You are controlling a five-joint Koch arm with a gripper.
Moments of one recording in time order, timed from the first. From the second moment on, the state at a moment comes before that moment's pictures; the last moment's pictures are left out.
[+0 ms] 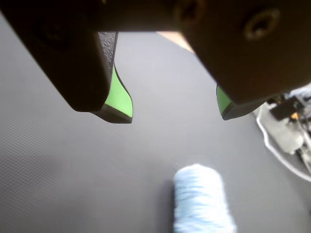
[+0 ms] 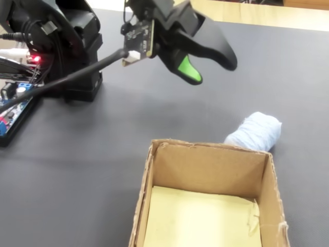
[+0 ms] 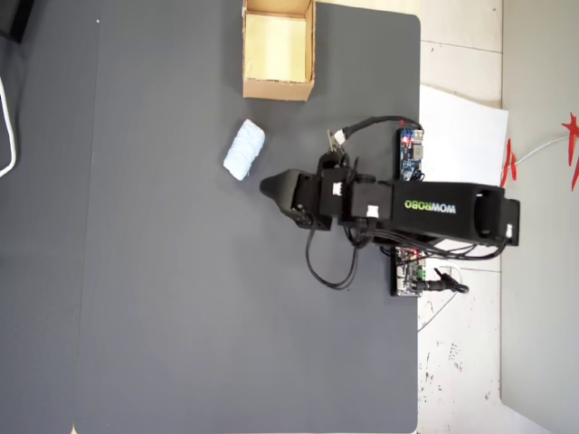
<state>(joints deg) 7.1 119.0 141.0 27.5 75.8</state>
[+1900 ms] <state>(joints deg) 20.5 86.8 125.4 10.3 88.2</state>
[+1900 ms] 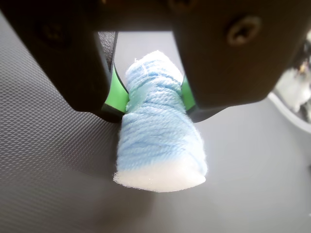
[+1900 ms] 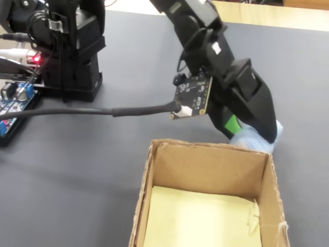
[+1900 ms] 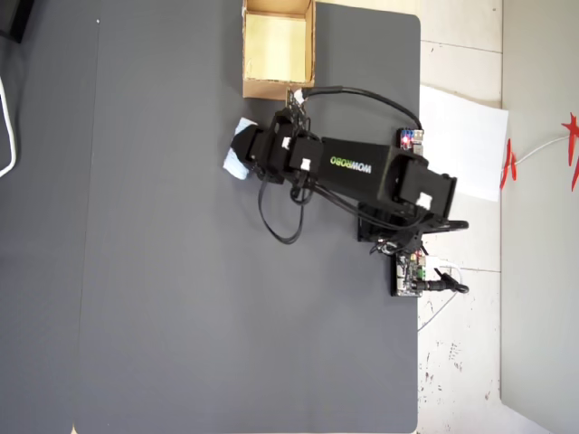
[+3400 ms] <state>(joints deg) 44.9 106.0 125.3 11.6 83.9</state>
